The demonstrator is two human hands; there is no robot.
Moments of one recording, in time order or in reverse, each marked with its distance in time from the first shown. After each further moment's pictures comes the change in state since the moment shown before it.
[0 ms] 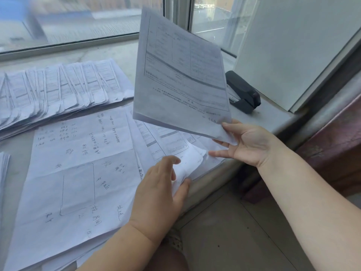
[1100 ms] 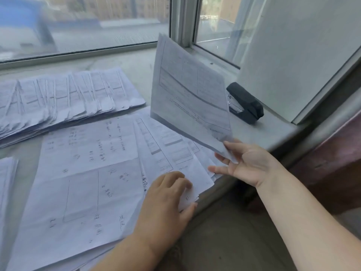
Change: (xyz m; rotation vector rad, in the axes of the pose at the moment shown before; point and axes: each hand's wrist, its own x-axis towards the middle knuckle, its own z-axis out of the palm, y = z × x) left_hand -0.003 -0.014 0.005 0.056 -0.150 0.114; right_hand -0.007 0.016 0.008 0.062 0.134 0.035
